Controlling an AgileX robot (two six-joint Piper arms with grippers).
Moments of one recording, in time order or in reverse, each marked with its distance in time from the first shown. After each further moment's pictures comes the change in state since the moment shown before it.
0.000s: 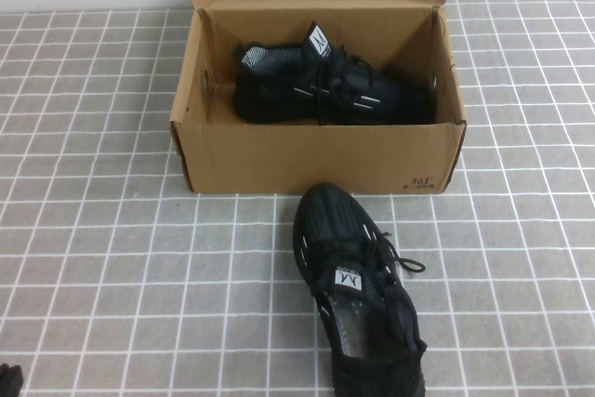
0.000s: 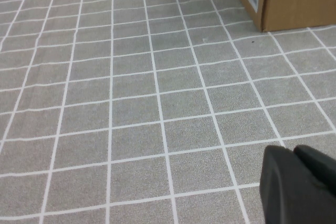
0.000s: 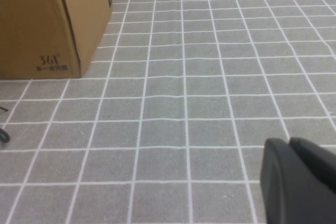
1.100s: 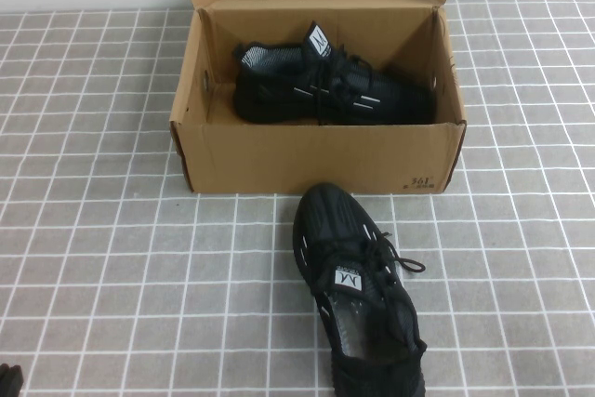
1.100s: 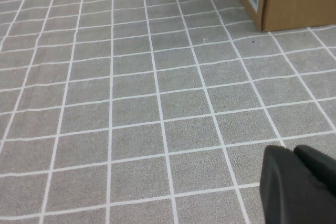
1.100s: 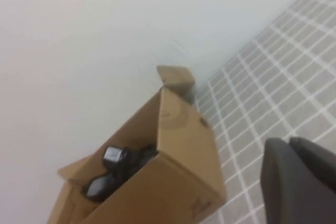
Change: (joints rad) right arm 0.000 0.000 0.000 0.750 -0.250 0.005; left arm 0.000 0.000 0.000 0.000 0.000 0.000
